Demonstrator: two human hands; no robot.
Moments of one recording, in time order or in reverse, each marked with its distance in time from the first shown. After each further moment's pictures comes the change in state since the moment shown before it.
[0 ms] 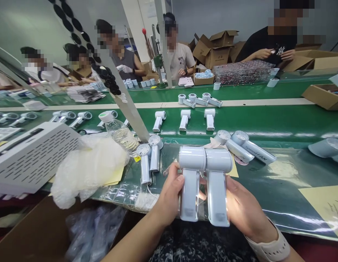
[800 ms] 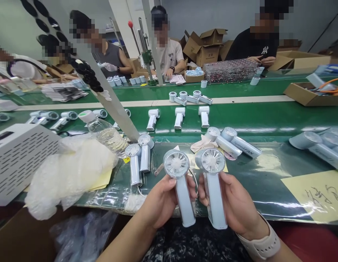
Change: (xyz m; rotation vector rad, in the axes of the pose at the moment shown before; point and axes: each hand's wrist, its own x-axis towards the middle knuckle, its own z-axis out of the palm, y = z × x) left_hand 0.002 0.005 0.003 -0.301 -0.057 -0.220; right_hand -0.002 -0.006 0.008 0.093 0.094 0.026
